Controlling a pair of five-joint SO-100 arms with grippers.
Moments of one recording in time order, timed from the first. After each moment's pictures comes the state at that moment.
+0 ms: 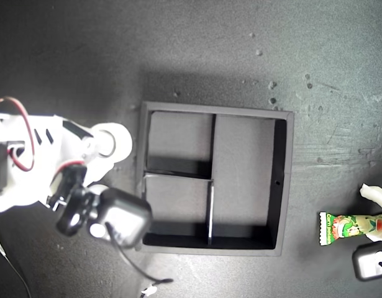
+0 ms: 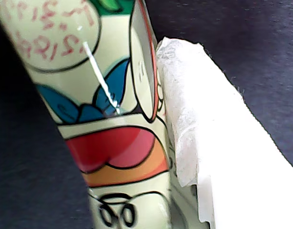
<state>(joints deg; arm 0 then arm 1) 4.4 111.6 104.1 64.1 -69.8 -42.0 111.7 144.6 36.9 122.3</state>
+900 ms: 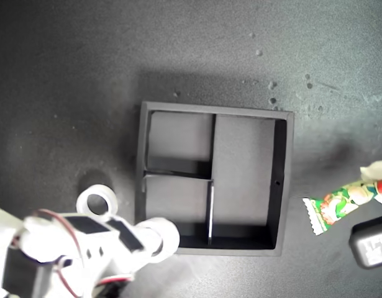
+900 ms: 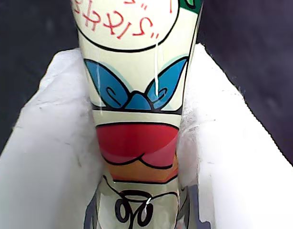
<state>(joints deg) 21.1 80.9 68.9 69.1 -73.8 -9.4 108.6 96.0 75.2 66.1</state>
